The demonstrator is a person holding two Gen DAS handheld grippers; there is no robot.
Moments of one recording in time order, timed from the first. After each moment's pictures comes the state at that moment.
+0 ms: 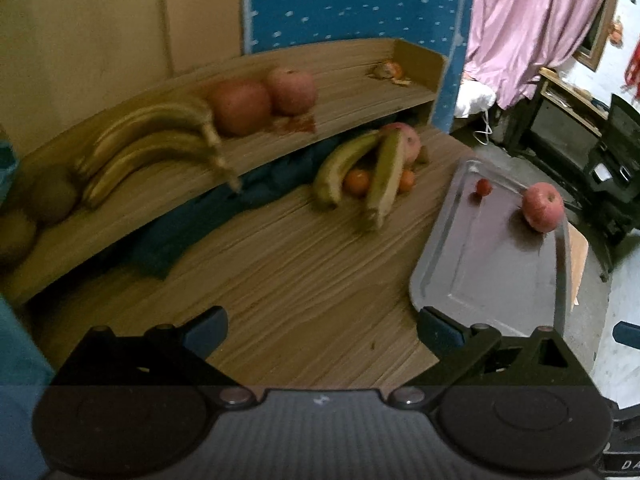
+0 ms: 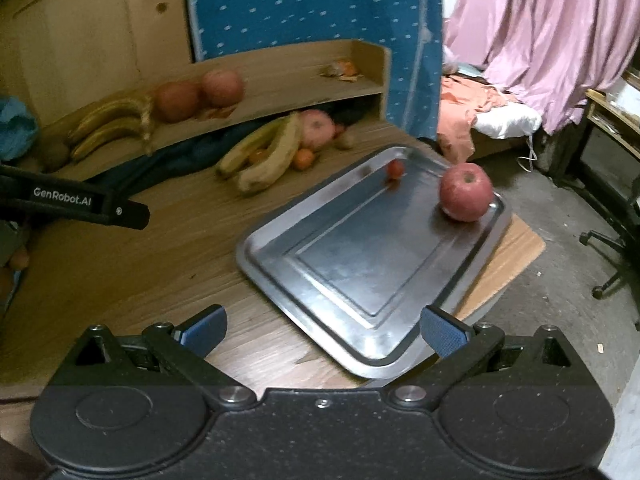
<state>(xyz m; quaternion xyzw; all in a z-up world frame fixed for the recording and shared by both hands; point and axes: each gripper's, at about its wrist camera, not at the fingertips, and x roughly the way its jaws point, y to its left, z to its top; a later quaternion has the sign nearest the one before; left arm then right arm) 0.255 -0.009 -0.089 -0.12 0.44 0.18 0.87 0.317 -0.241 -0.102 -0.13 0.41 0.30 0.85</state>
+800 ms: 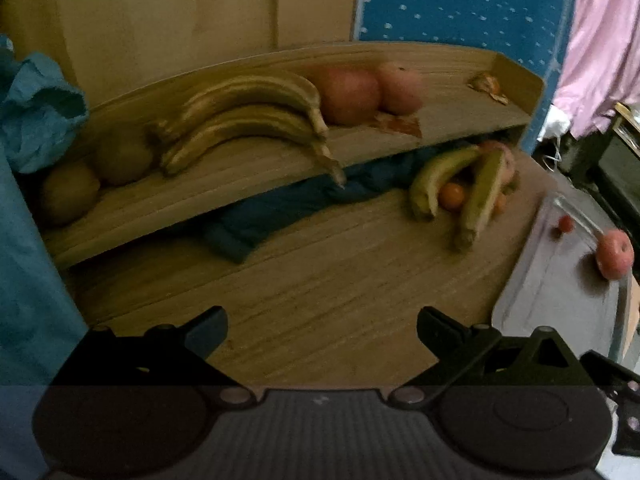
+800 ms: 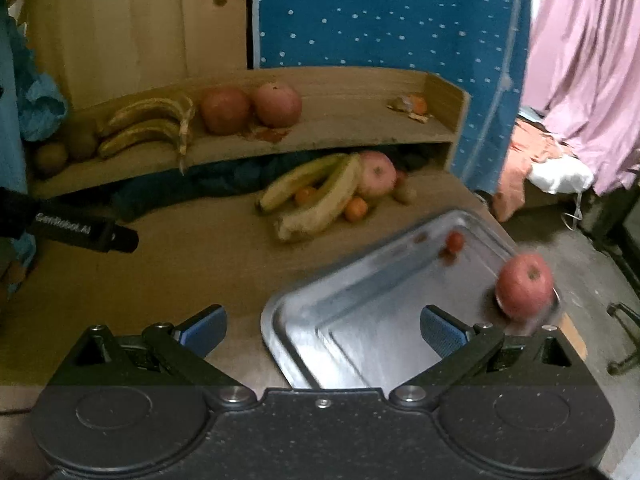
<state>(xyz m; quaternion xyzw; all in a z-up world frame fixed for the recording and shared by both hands) 0.255 0.037 -0.095 -0.17 0.44 0.29 0.83 0.379 -0.178 -0.095 -0.18 0.36 0.39 0.83</state>
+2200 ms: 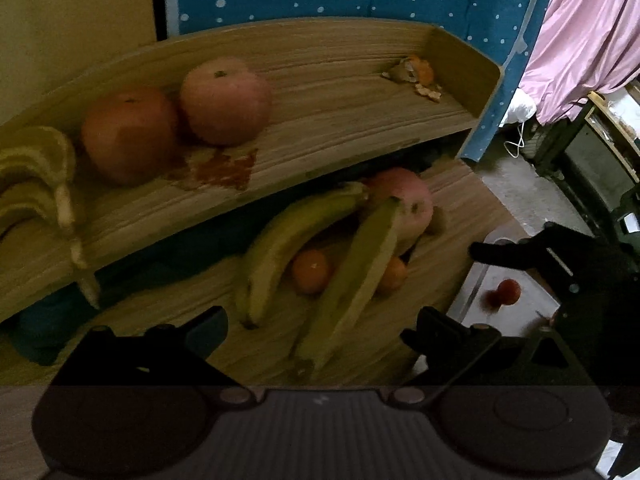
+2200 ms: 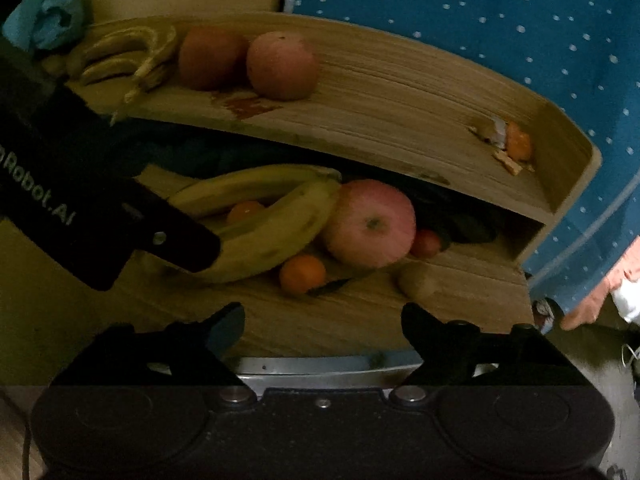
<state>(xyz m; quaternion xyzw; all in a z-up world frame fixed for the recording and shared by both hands) 0.440 0.005 -0.131 -0.20 0.47 0.22 0.83 0.554 -0.118 -0.171 -0.31 0.30 0.56 0.71</state>
